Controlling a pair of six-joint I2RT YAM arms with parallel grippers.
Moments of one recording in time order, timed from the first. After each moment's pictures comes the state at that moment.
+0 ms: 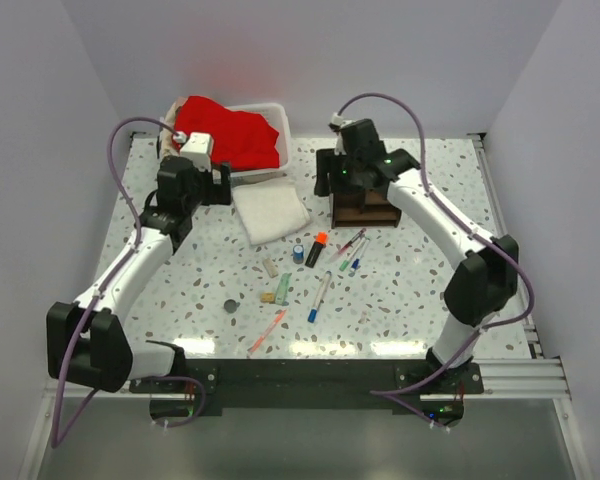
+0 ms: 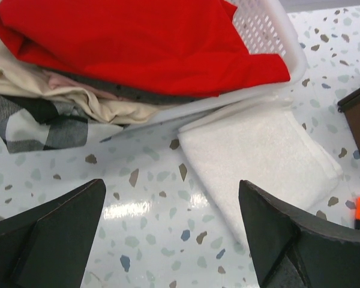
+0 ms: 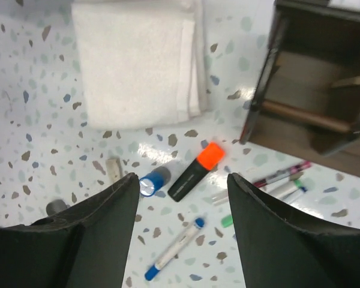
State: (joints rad) left arm -0.21 1.31 0.98 -0.05 -0.08 -0.04; right arm 0.49 1.74 1.68 -0.70 -0.05 0.33
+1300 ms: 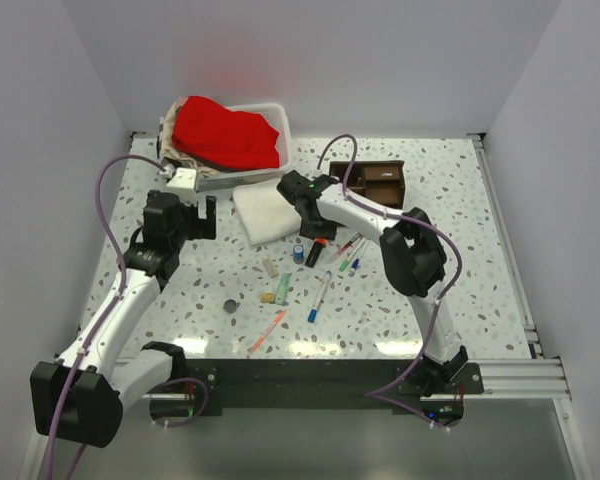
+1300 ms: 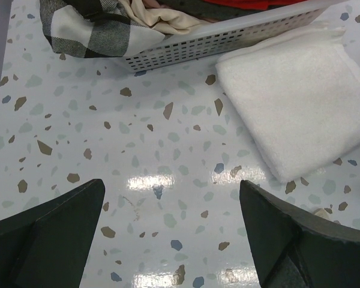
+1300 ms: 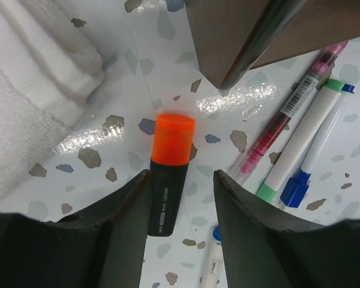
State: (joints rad) left arm -0.18 1.02 0.75 -0.20 -0.15 0.00; right arm 0.73 2.18 1.82 -1.01 0.45 0.92
